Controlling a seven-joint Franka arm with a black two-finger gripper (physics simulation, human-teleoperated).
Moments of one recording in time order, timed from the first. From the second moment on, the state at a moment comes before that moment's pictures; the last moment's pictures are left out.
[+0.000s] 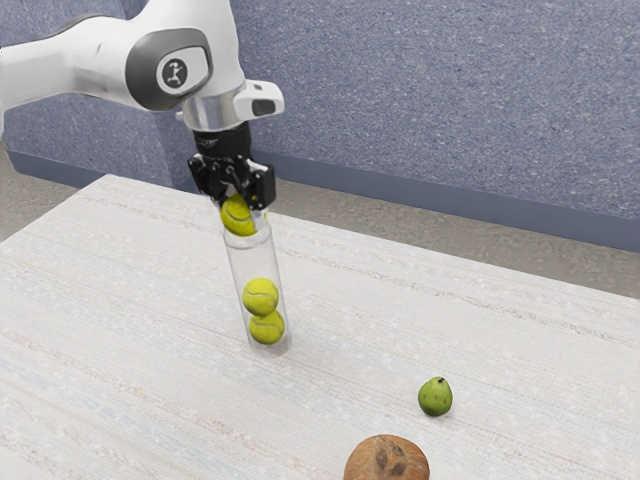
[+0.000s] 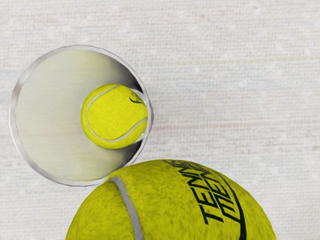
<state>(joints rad) -0.21 0.01 0.05 -1.73 -0.01 1.72 -0.11</state>
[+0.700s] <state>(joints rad) -0.16 0.23 0.08 -1.54 0.03 1.68 -0.10</state>
